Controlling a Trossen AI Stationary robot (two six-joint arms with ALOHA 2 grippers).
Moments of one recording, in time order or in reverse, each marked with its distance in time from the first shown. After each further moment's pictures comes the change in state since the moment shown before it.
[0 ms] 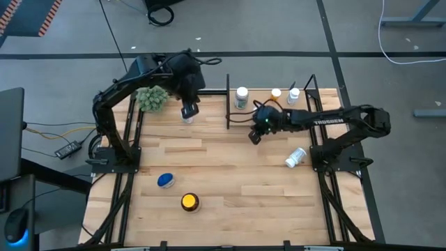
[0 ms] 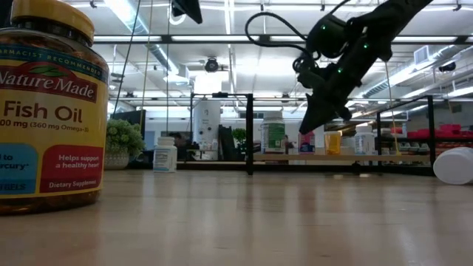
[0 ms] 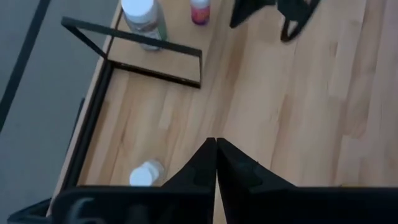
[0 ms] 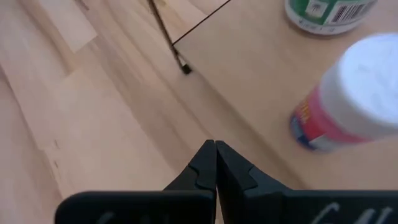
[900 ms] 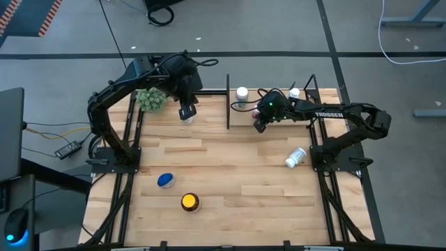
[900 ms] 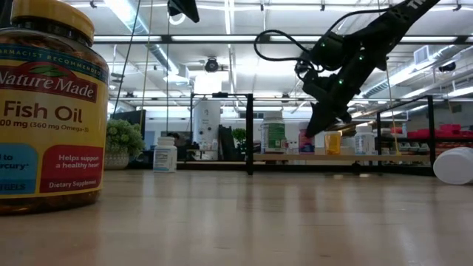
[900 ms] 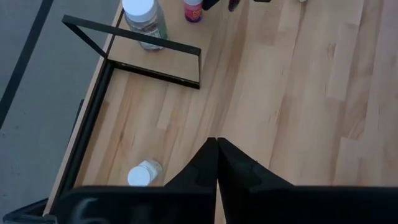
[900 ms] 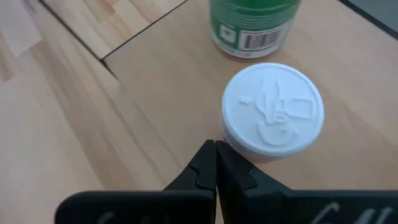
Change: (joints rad) left arm 0.004 -0.057 -0.084 0.047 0.002 -0.010; right arm -0.225 0.000 0.000 0.000 -0.099 -0.222
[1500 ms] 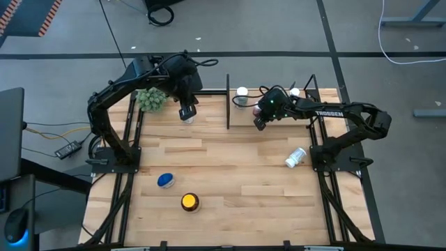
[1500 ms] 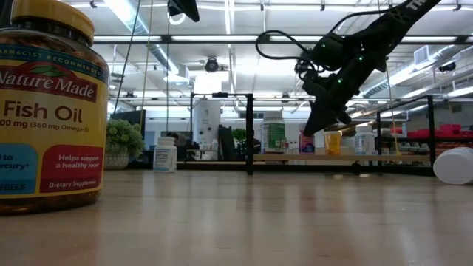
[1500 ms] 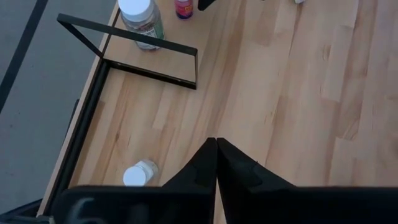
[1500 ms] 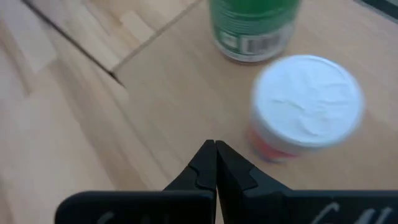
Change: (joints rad) left arm -0.001 0.000 0.000 0.000 0.013 -0.010; right arm -0.023 0.000 0.000 0.020 -0.063 0.055
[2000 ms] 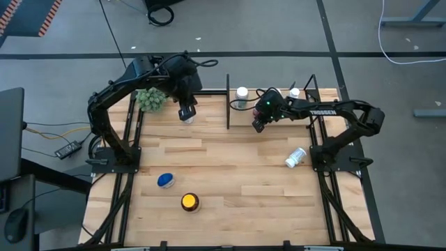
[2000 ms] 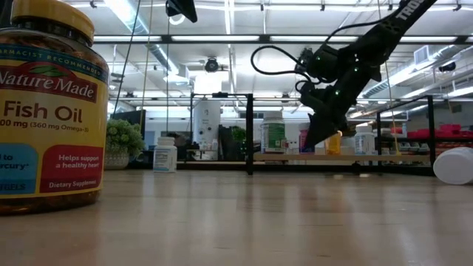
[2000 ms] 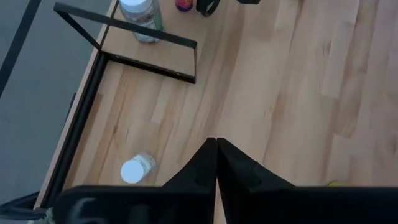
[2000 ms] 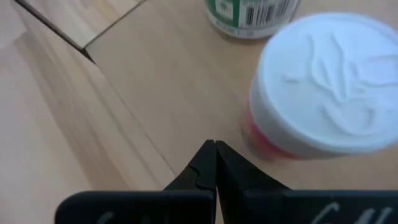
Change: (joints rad) left arm 0.000 0.000 0.000 -0.022 0.001 -0.015; right arm -0.018 0.087 -0.005 0.032 0.001 -0.043
